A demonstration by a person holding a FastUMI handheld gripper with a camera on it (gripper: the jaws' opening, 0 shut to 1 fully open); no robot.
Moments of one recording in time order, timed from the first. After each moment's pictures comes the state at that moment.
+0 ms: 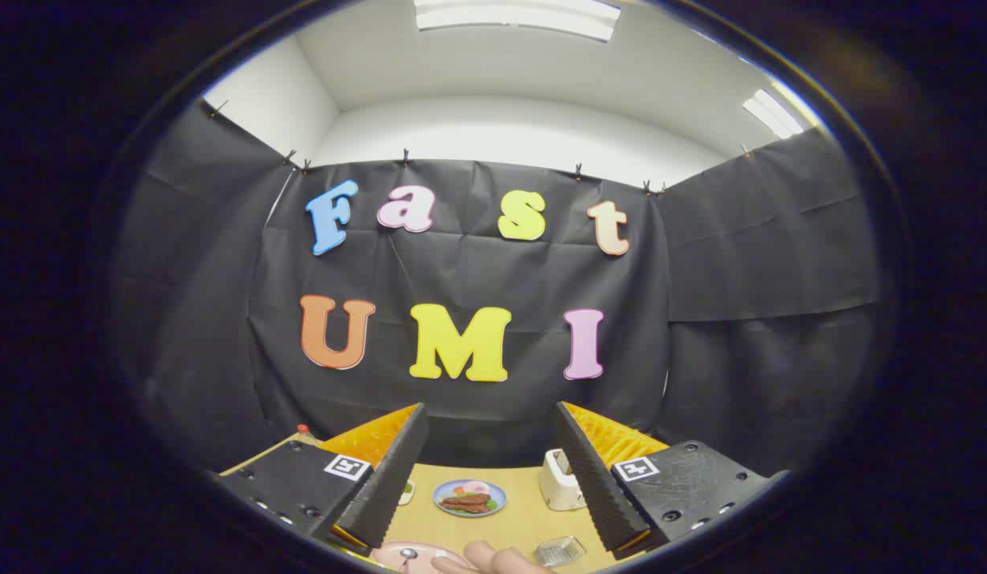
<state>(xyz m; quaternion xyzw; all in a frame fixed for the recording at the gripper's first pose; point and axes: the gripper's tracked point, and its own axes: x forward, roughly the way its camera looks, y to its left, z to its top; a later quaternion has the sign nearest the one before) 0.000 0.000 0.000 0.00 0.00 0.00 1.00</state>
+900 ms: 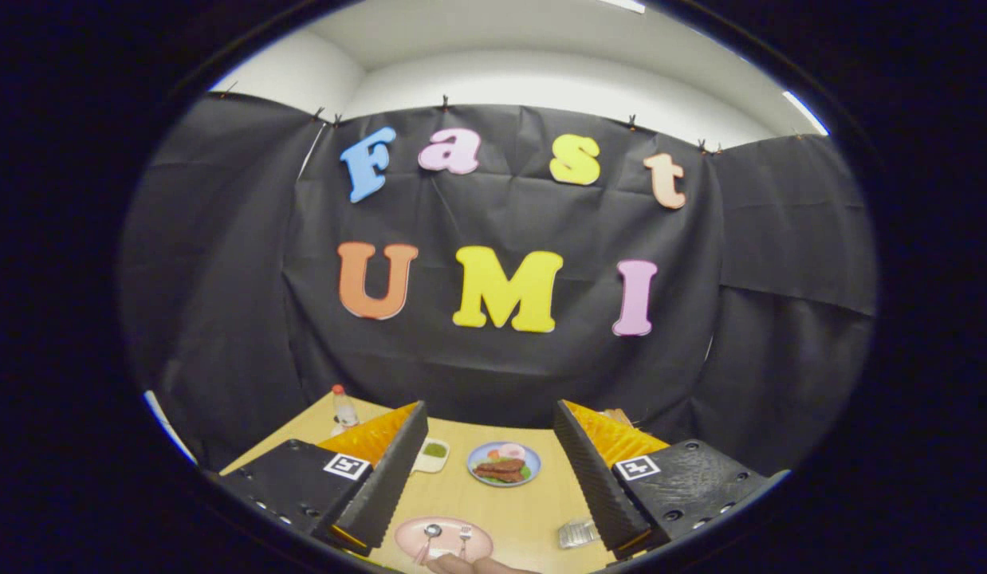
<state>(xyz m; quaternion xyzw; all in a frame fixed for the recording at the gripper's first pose) 0.034 0.073 -0.079 -0.05 0.15 0.08 0.98</state>
